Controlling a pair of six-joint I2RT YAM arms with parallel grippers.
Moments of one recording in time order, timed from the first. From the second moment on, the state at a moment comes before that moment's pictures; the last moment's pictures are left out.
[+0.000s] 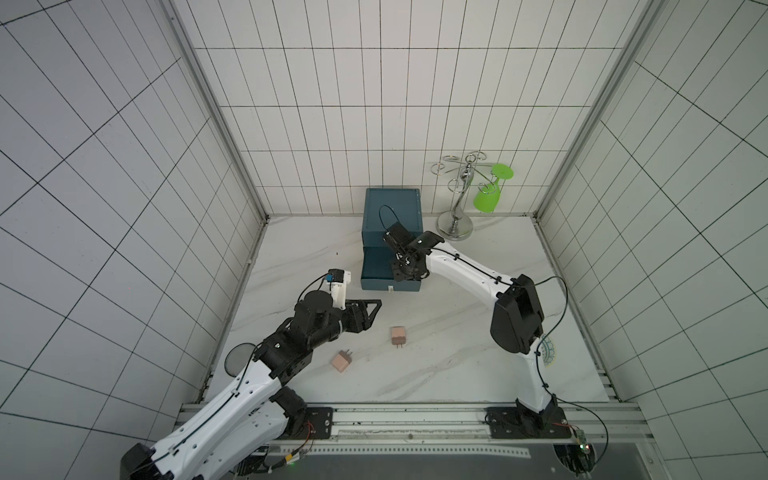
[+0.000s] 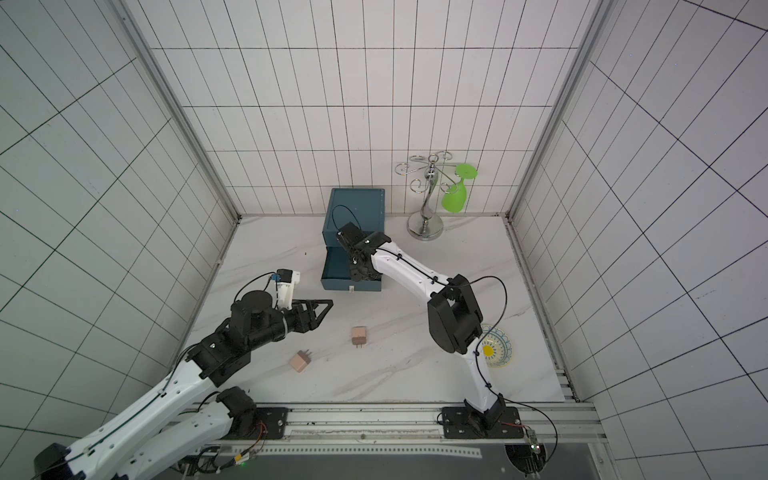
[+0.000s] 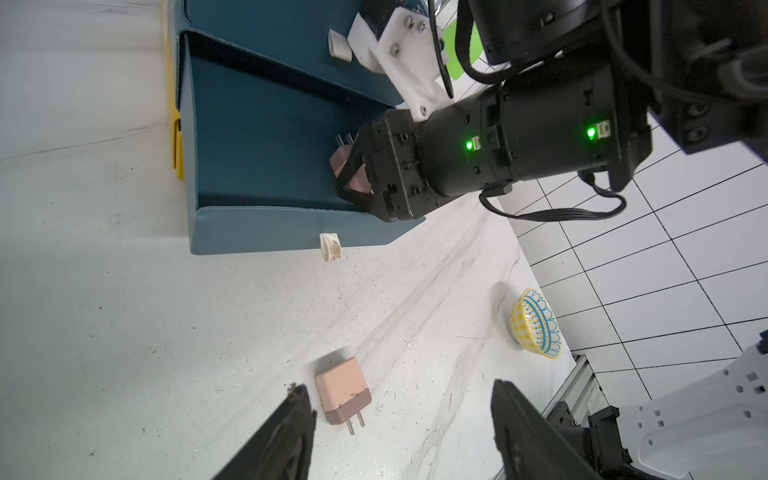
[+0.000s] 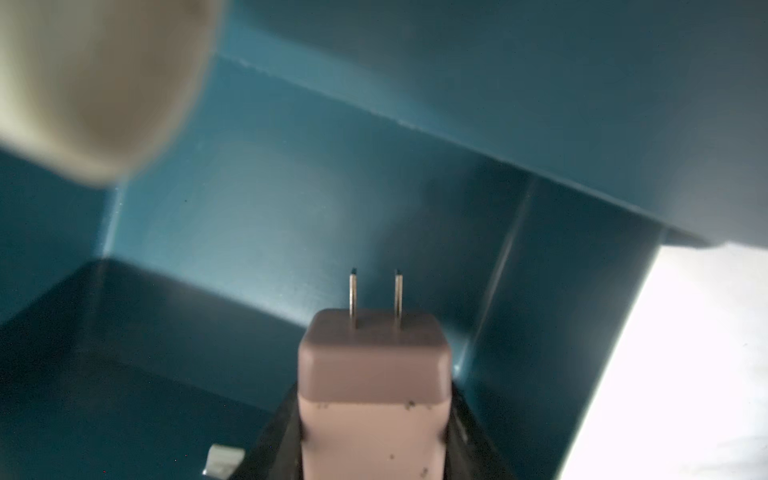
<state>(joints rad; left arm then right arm) -0.62 0.76 0.62 -0.27 0.18 -0.66 0.86 2.11 1.93 -1.00 0.23 0.40</state>
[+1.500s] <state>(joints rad) -0.84 0.90 0.62 -0.83 -0.25 -0.88 0.86 1.37 1.17 -0.79 -0.10 0.31</state>
